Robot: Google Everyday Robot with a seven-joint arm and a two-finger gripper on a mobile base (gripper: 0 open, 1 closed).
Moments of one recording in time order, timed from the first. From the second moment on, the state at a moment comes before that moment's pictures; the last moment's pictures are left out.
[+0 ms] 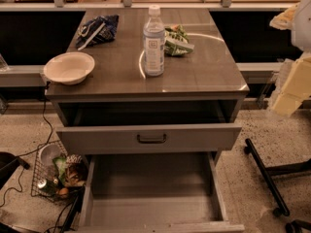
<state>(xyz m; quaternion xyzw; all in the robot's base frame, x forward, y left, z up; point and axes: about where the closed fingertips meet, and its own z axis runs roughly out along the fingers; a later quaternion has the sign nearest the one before) 0.436 -0.206 1.008 -0.60 0.77 -0.07 0.20</state>
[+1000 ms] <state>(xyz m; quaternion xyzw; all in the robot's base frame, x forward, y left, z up) 0.466 -0.185 1.018 -0.58 0.76 -0.03 0.29</state>
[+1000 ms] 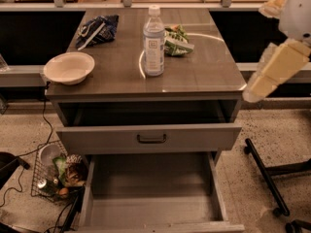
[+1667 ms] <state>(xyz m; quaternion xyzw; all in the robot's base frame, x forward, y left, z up) 0.542 -0.152 1.043 -0.51 0.72 0.09 0.47</state>
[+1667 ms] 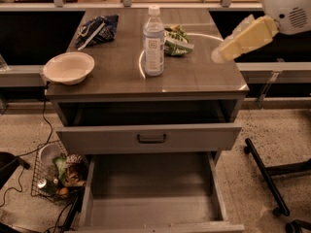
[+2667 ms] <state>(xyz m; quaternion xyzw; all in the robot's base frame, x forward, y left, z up) 0.591 -0.081 1.061 -0.44 0.62 0.23 0.60</state>
